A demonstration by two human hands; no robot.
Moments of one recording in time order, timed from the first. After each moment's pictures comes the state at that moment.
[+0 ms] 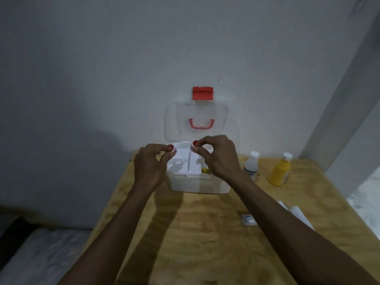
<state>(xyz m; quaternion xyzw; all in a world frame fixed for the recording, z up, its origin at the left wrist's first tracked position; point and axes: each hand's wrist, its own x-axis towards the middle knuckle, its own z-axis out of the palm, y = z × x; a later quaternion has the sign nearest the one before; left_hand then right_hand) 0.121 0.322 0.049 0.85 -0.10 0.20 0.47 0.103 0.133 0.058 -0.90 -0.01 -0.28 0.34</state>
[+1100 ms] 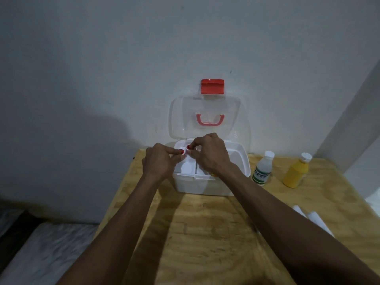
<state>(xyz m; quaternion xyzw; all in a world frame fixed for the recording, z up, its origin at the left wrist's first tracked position) 0.176 0.317 0.026 0.92 -0.07 0.08 0.39 0.172 0.160 0.023 -0.95 0.01 -0.20 0.24</state>
